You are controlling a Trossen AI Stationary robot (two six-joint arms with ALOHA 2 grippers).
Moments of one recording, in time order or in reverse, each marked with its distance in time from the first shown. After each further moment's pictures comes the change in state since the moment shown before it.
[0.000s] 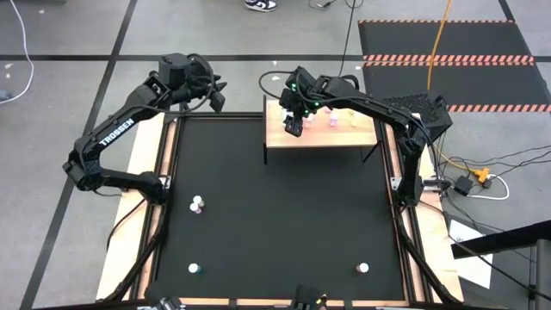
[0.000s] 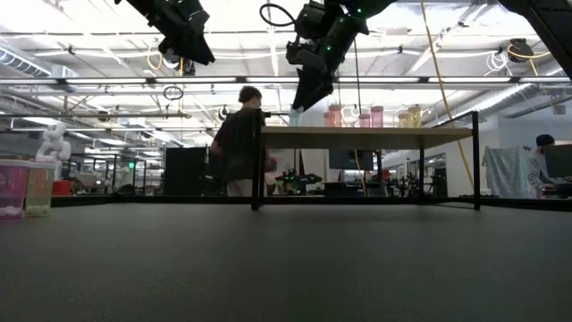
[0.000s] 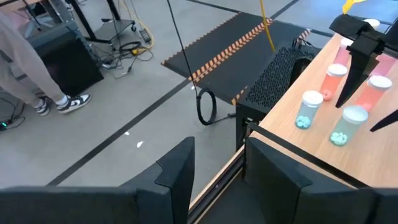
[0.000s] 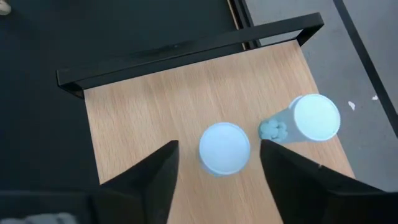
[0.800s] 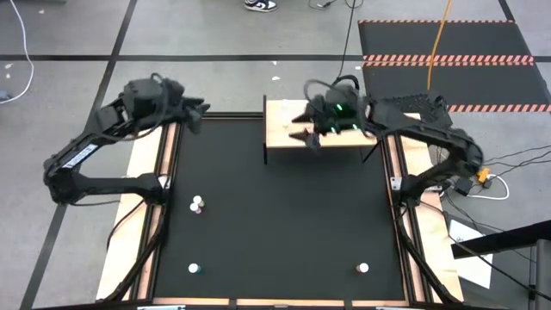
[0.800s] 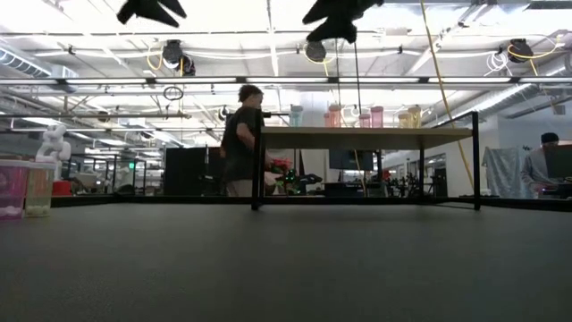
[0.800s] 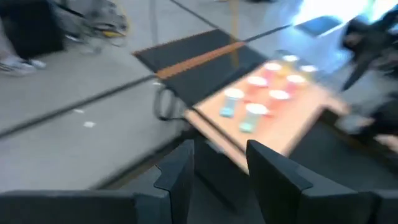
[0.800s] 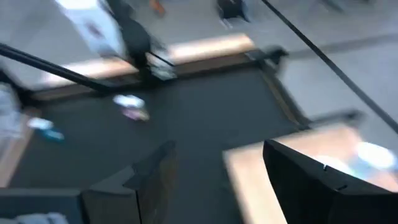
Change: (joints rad) left arm -0.255 -0.279 0.000 -0.264 -0.129 -0.404; right arm 0.188 -0.490 -0.427 0.392 -0.066 0.255
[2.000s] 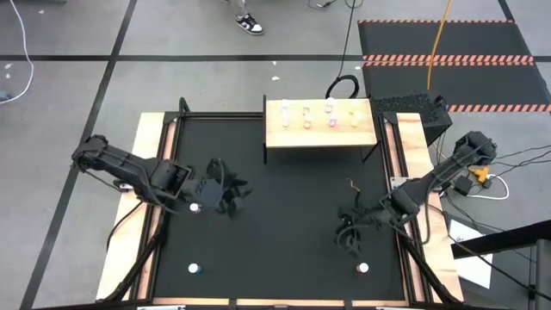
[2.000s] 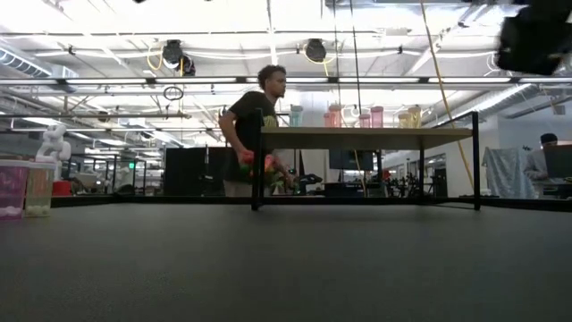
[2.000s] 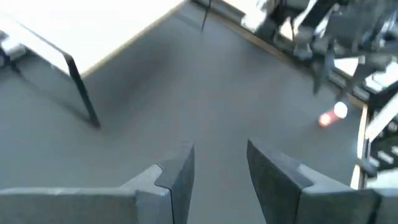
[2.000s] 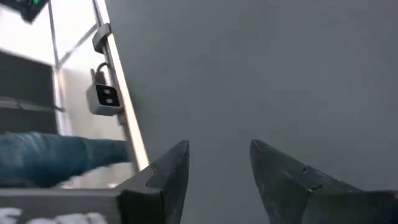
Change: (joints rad) left arm -0.921 0.363 0.000 0.033 -0.422 -0.536; right arm 0.928 -0.250 -0.630 0.008 0.307 1.063
